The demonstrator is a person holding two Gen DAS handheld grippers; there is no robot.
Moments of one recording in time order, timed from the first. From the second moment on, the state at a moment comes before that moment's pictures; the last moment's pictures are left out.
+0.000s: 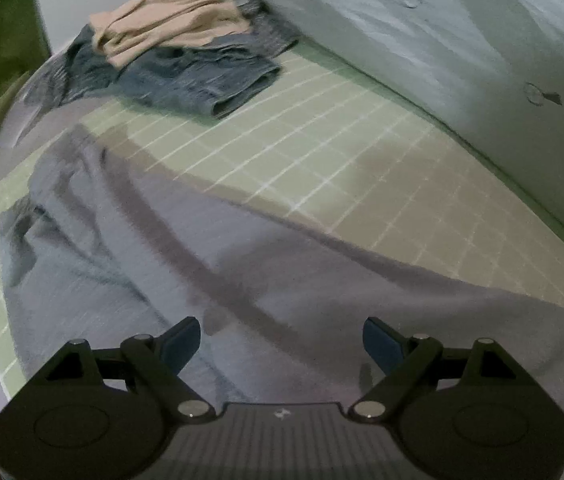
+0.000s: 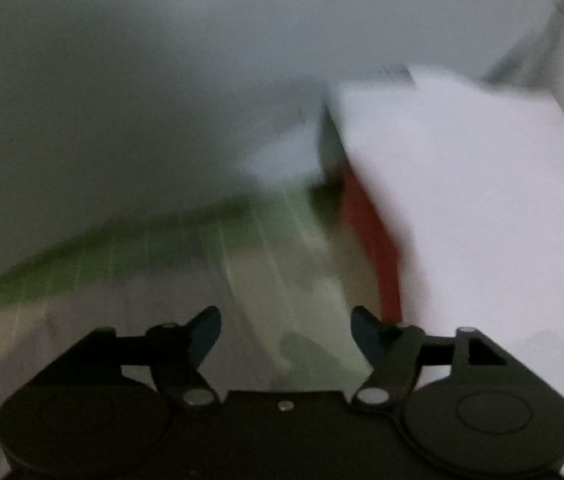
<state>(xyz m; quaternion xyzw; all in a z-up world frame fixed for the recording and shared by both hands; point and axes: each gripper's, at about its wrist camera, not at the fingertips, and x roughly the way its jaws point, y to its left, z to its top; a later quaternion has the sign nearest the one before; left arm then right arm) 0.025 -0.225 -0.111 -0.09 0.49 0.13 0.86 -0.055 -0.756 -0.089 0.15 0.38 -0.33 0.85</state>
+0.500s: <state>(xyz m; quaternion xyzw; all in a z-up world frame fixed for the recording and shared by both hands) 0.014 -0.092 -0.103 -0.15 0.46 0.18 0.86 -0.081 -0.690 -0.119 0.23 0.41 -0.38 0.80</state>
